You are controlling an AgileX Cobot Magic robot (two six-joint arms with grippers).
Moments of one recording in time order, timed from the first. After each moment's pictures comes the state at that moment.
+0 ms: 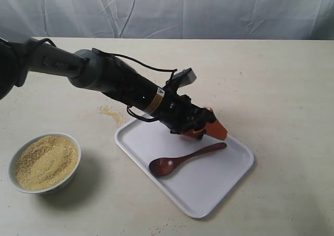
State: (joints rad) left arm -0.59 2.26 -1.38 1.75 -0.88 -2.09; right arm -0.03 0.01 0.00 0.03 0.32 -0.08
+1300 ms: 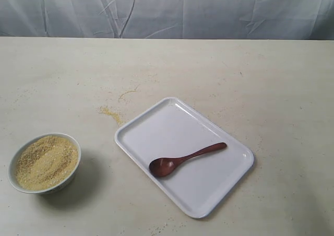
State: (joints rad) left arm -0.09 1.60 -1.37 1.75 -0.55 -1.74; right arm -0.03 0.01 0.00 0.03 0.32 -0.08
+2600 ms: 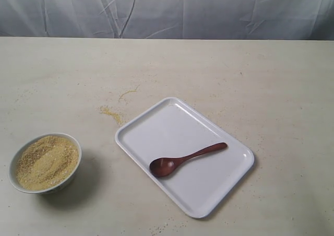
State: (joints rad) left arm -0.05 0.52 -0.99 -0.13 1.22 0.03; right arm -0.03 0.01 0.00 0.03 0.32 -0.07
